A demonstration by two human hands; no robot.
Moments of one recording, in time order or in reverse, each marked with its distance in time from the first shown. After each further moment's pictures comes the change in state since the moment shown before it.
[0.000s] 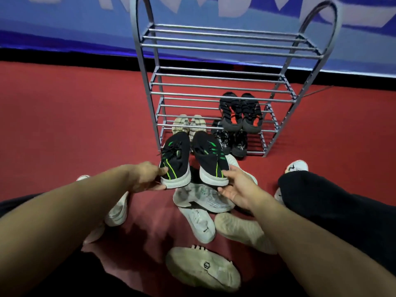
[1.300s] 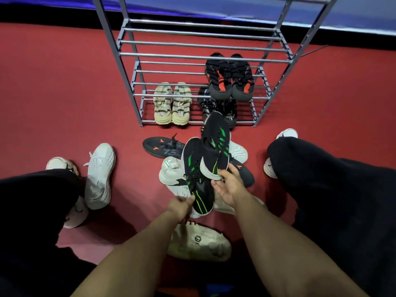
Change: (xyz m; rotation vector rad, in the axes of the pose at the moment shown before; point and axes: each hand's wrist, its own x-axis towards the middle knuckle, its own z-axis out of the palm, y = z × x) left_hand 0.069 -0.172 0.141 0.049 0.085 -0.046; right_hand 0.041 0.079 -0.051 0.207 0.268 0.030
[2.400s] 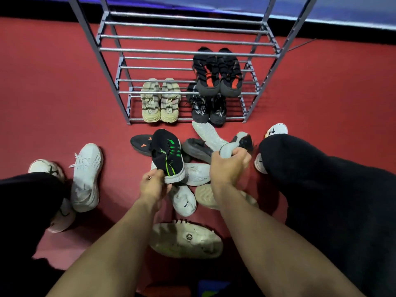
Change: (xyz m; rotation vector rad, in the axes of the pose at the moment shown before) left_hand -0.008 0.065 -0.026 -0.633 0.148 0.075; right_hand -0.023 -0.029 0.027 -0.693 0.702 -0.787
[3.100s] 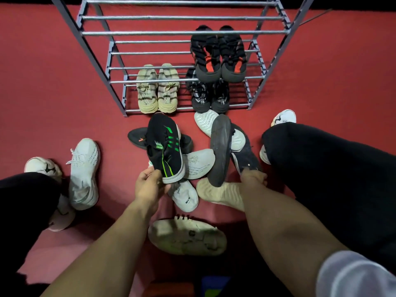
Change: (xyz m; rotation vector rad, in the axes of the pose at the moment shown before) left_hand 0.013 -0.010 -0.013 0.075 -0.026 0.000; right_hand 0.087 0.135 0.024 -0.229 -0.254 0.778
